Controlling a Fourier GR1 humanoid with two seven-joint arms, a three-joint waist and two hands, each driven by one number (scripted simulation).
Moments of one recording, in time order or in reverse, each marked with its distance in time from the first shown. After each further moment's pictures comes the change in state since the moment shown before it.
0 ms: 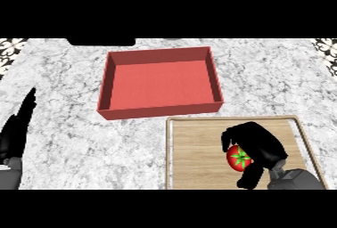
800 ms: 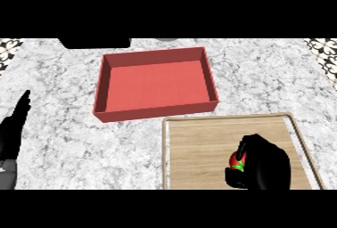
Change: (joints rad) left arm 0.011 0.008 0.029 0.011 0.004 -0.008 0.000; right arm 0.200 0.292 0.088 -0.293 0.492 -0.260 0.881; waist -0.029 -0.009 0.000
